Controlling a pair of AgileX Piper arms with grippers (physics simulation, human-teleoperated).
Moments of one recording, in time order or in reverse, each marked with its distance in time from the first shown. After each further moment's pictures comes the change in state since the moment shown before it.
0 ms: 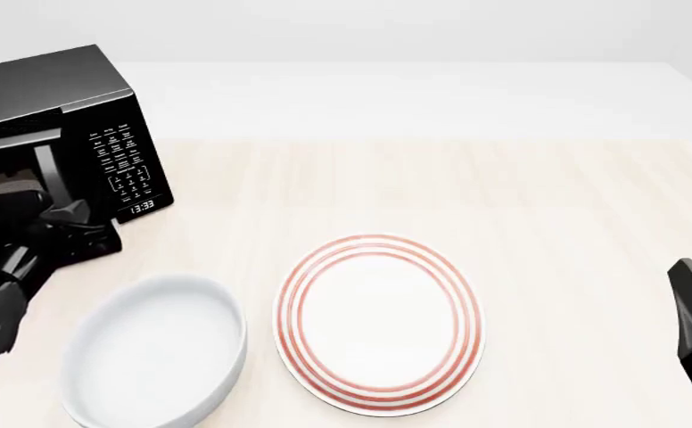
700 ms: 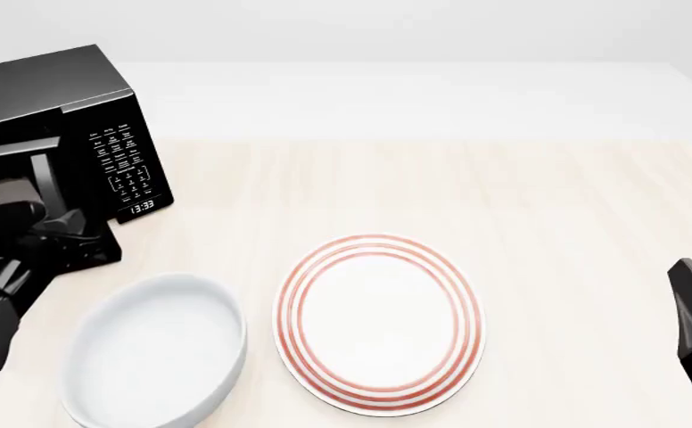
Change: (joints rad) left arm -0.014 -0.059 0.069 -0.004 -0.006; right arm 0.000 0.000 0.000 0.000 0.000
